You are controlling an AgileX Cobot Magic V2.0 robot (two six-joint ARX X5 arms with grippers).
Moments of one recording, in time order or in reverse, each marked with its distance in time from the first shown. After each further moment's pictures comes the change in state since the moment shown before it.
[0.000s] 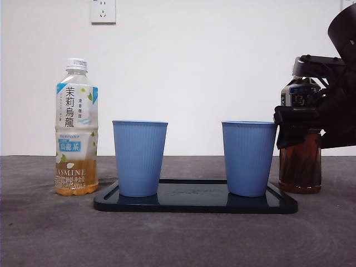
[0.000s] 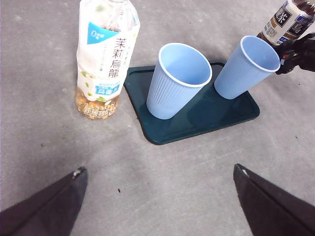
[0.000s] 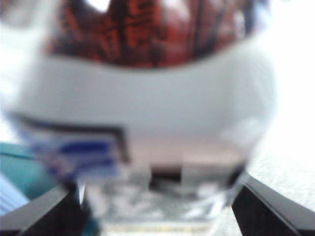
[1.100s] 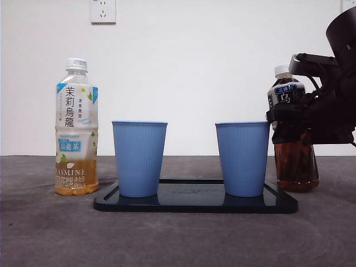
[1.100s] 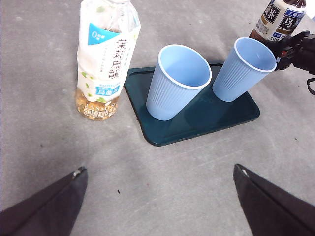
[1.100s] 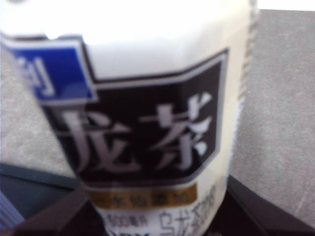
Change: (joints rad) left arm 0.000 0.000 0.000 0.004 0.000 -0.007; right arm 0.000 0.072 -0.008 0.191 -0.028 0.012
